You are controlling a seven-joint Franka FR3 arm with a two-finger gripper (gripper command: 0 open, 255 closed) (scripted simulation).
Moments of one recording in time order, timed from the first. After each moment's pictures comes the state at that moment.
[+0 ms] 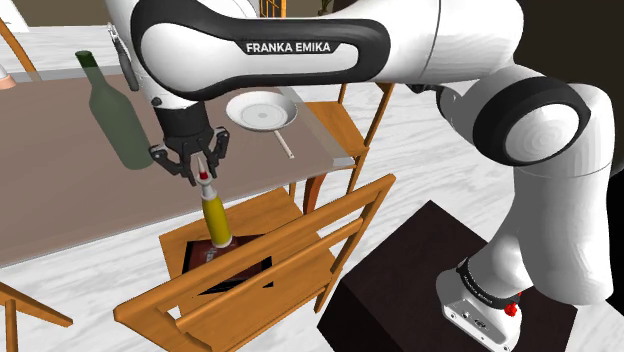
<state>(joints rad) 0.46 0.61 0.36 -1.10 -0.13 1.62 0.84</state>
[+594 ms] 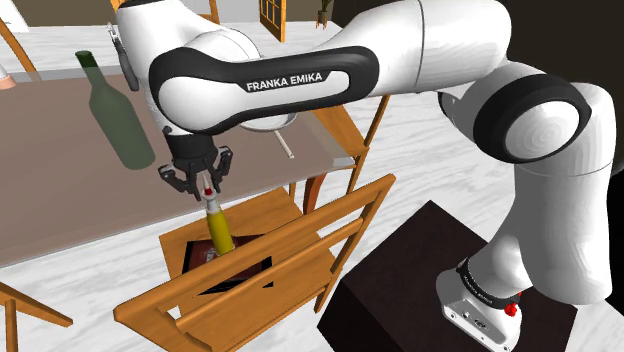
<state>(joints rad) 0.45 0.60 0.36 -1.24 -0.13 1.75 0.84</state>
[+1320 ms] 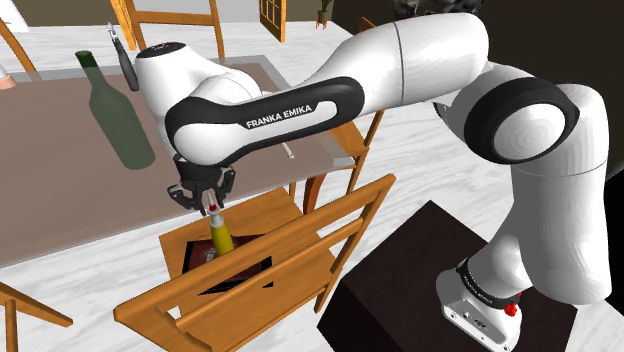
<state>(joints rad) 0.44 0.63 0.35 -1.34 -0.14 1.88 0.84</state>
